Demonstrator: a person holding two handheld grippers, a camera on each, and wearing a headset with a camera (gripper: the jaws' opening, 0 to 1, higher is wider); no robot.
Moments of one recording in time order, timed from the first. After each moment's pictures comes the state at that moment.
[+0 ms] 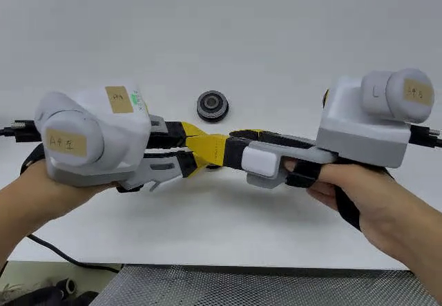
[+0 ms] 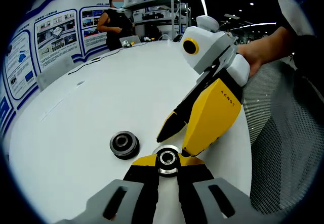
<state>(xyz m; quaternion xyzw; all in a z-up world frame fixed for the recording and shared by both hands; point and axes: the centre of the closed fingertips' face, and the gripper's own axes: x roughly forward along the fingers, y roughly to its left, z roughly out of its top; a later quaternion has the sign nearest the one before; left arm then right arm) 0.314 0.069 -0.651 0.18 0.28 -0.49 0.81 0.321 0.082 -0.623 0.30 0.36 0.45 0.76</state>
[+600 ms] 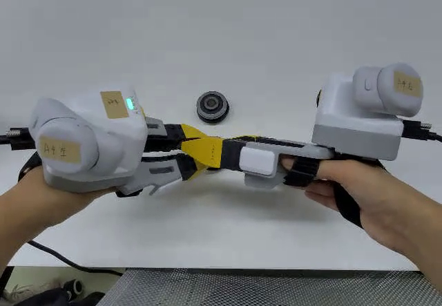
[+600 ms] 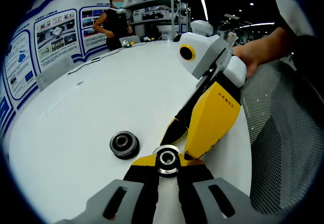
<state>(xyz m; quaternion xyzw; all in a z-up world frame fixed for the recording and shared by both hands) 0.313 0.070 -0.652 0.17 0.28 -0.49 0.81 0.314 0.084 -0.630 0.33 0.39 0.45 0.73</state>
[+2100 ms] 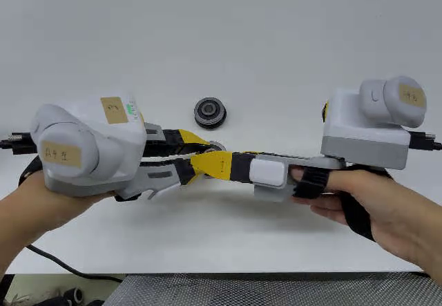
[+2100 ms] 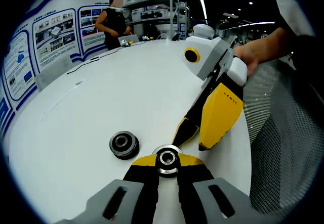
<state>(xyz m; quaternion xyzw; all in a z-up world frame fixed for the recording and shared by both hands) 0.314 0.070 -0.652 0.18 0.28 -0.49 0.80 0.303 0.074 -0.633 0.35 0.41 0.45 0.71</state>
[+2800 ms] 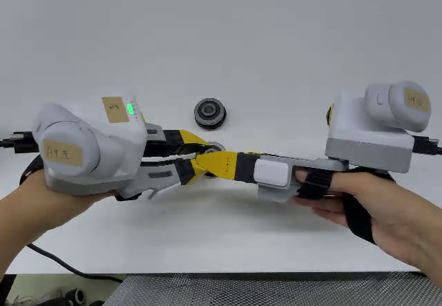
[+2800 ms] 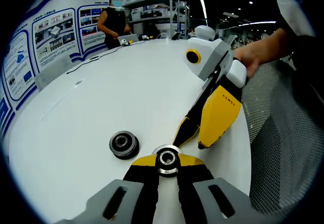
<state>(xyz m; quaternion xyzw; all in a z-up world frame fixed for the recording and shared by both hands) 0.314 0.070 -0.653 0.18 0.29 -0.49 0.80 0.302 0.071 -0.636 0.35 0.41 0.44 0.71</state>
